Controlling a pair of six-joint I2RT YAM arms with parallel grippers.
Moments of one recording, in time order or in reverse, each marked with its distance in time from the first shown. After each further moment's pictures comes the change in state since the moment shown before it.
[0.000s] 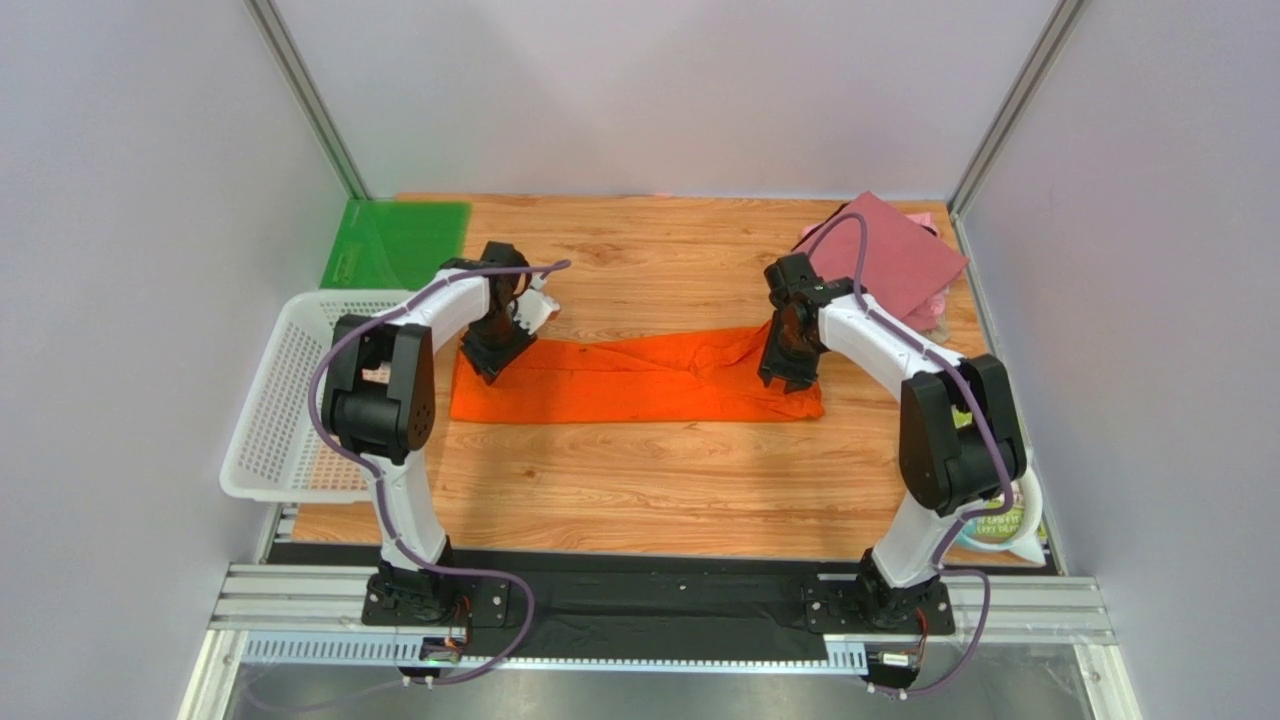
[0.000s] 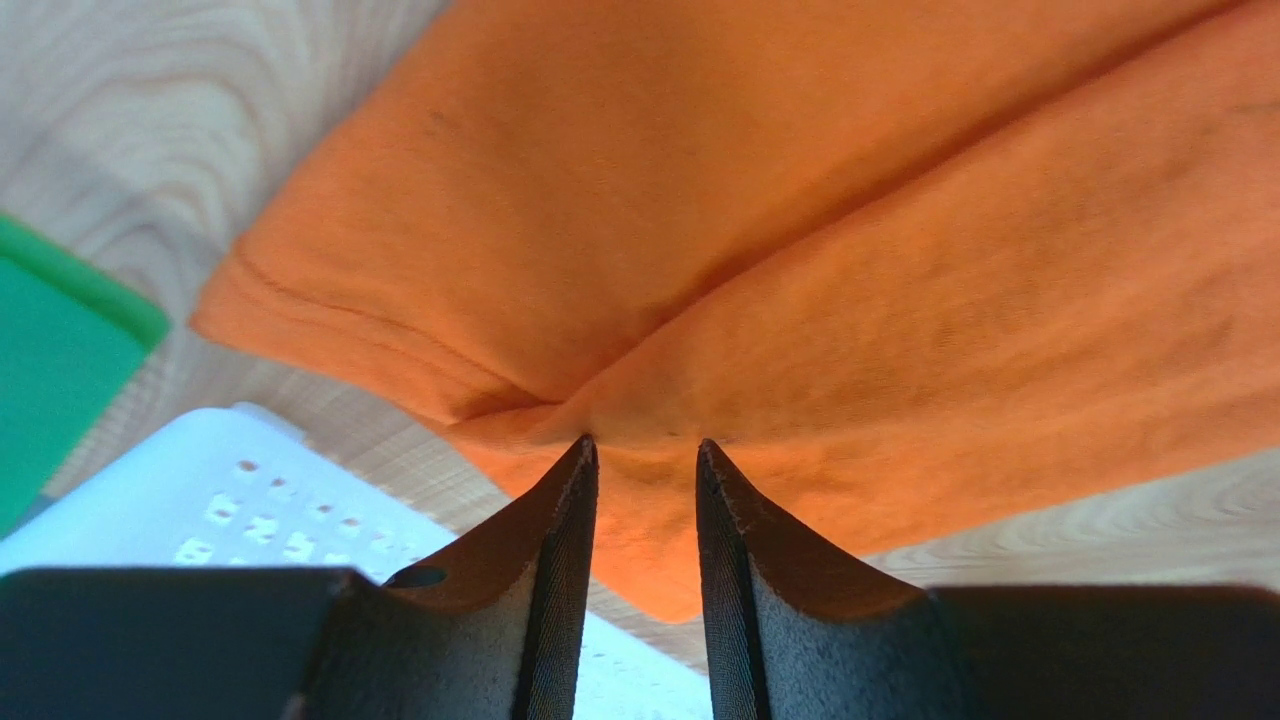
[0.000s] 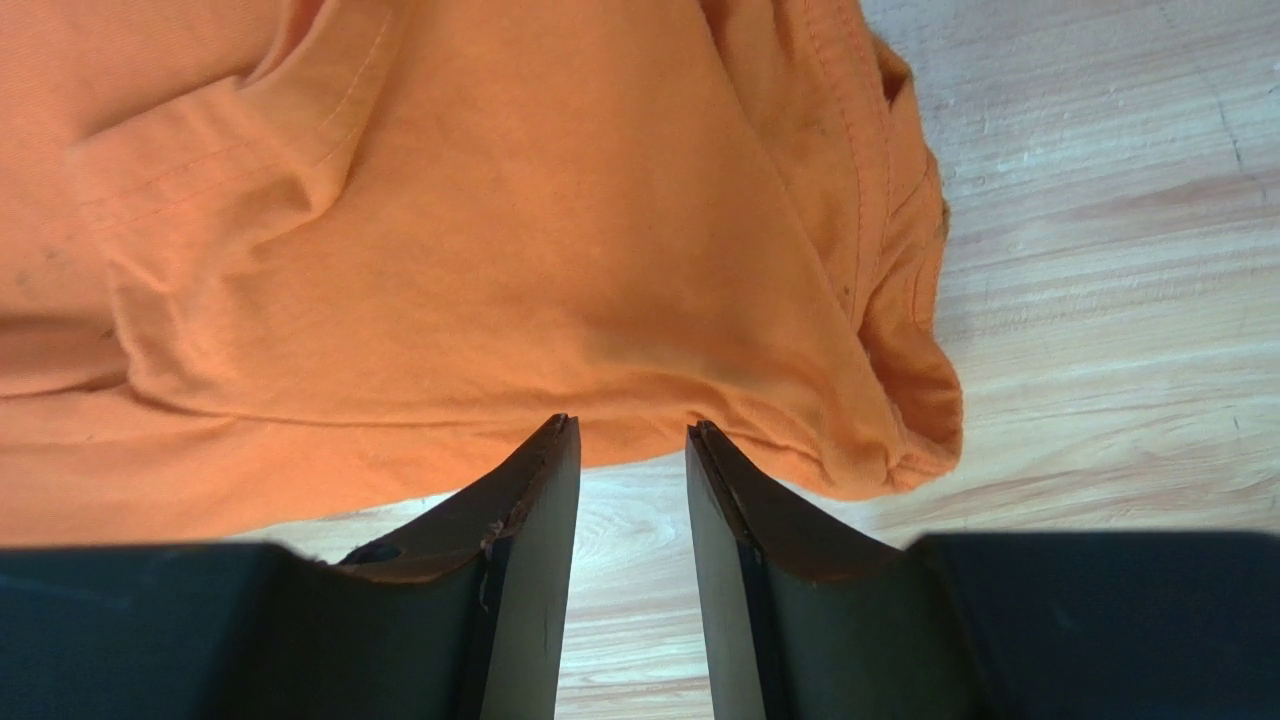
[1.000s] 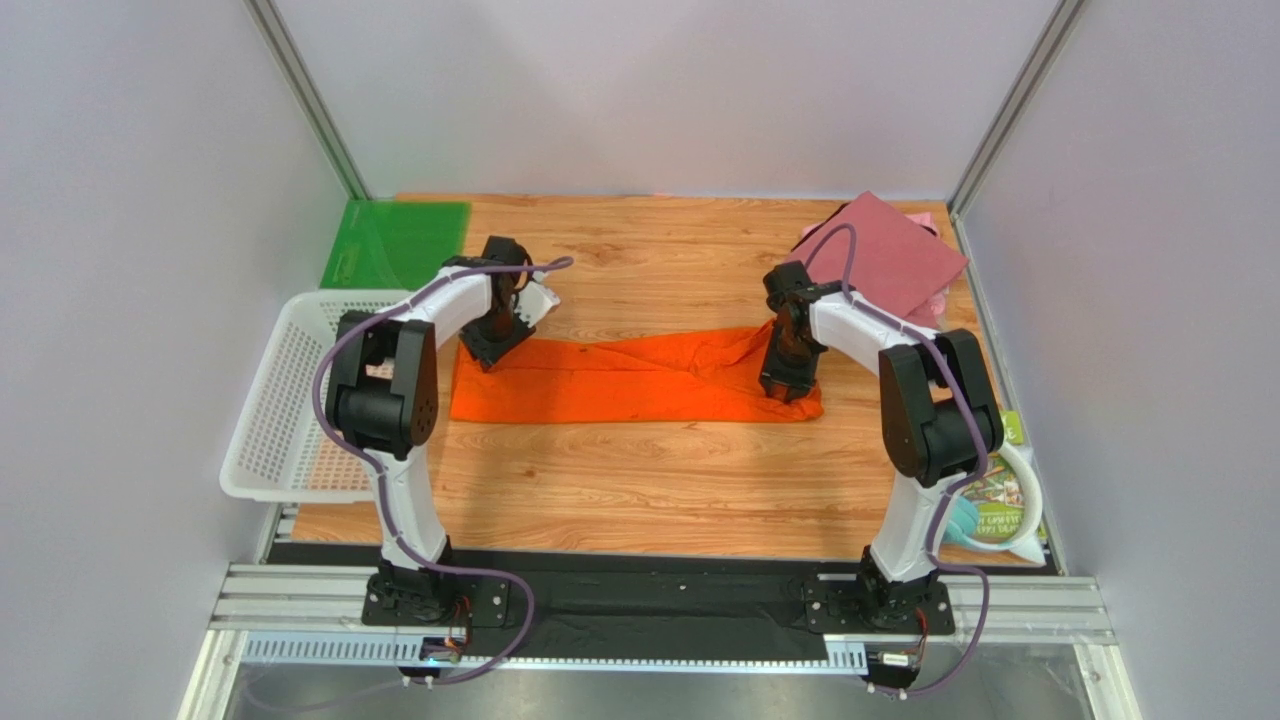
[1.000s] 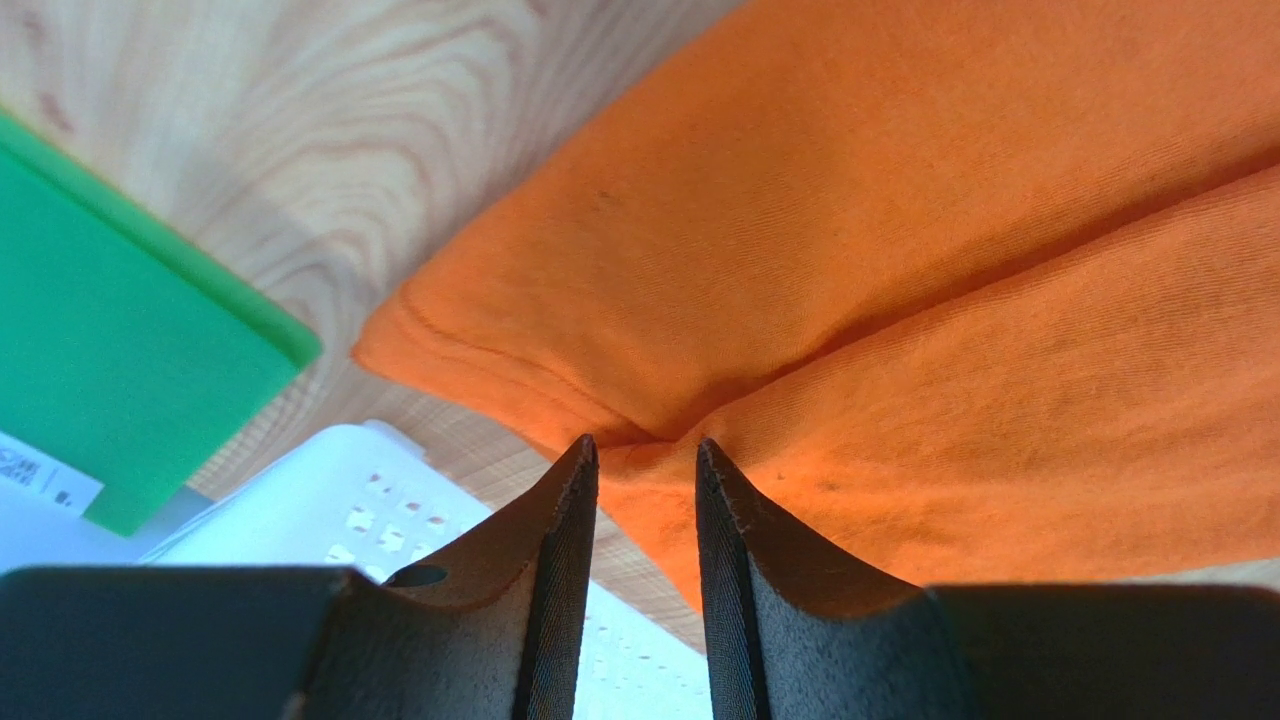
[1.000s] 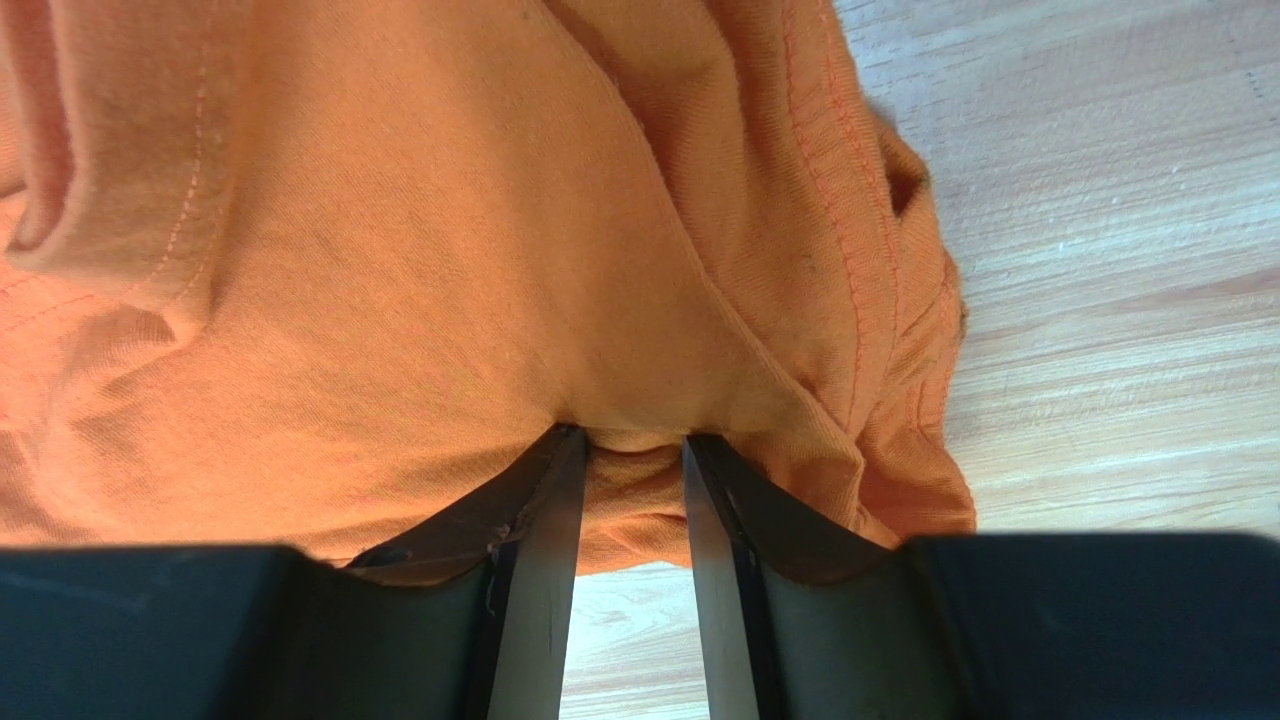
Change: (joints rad) left arm 0.000 0.023 0.037 0.063 -0.074 0.051; right arm -0.037 0.141 0.008 0.040 -0.010 -0.021
